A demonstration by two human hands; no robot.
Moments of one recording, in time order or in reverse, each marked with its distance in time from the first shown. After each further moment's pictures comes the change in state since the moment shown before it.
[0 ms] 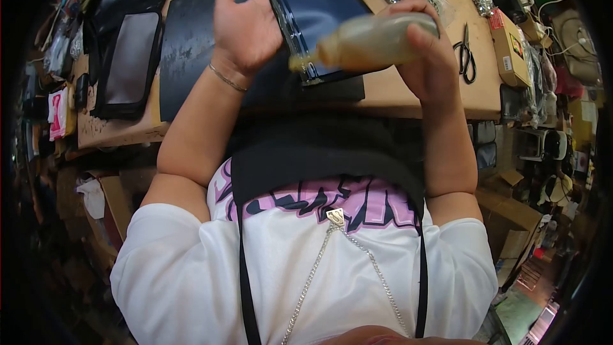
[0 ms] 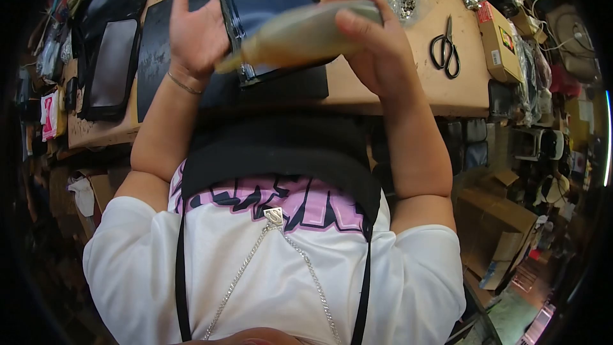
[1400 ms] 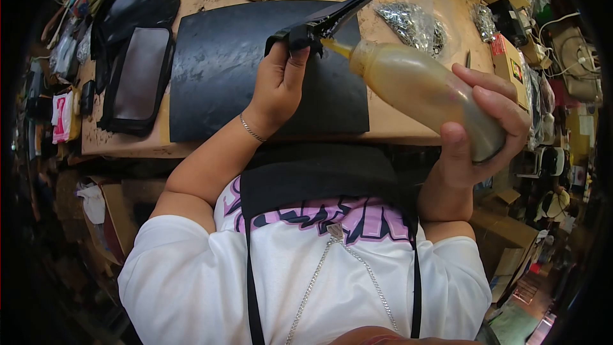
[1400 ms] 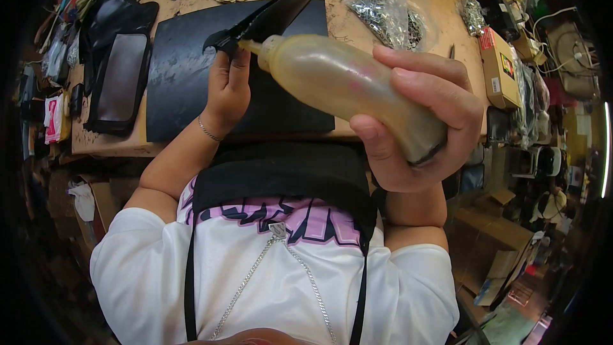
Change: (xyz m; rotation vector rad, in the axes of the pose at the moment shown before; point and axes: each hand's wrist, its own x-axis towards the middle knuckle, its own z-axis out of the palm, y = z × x) left_hand -0.016 -0.052 0.014 1.526 0.442 0.574; right_hand -0.015 -0.050 0.053 -1.101 0.164 -0.806
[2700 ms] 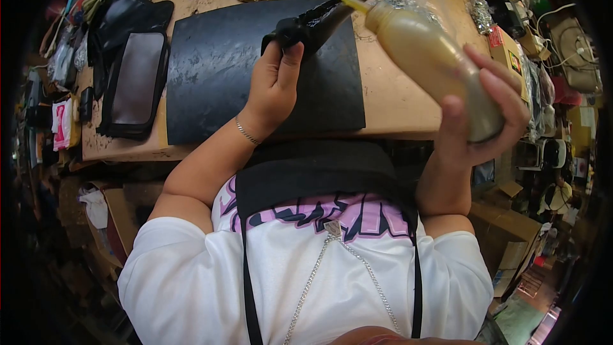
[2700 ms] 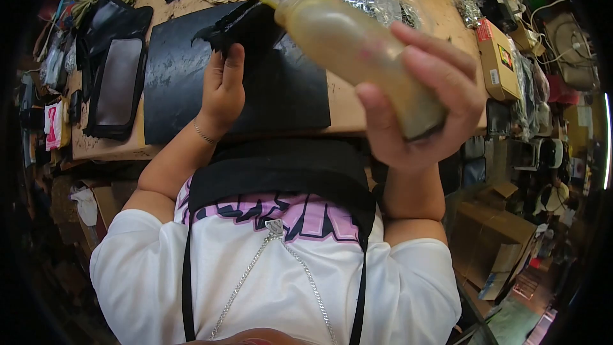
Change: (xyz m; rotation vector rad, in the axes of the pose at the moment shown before) left_hand -0.001 0.007 -0.001 -0.064 -0.081 -0.185; right_hand -0.007 0.018 -0.007 -0.153 0.073 -0.094
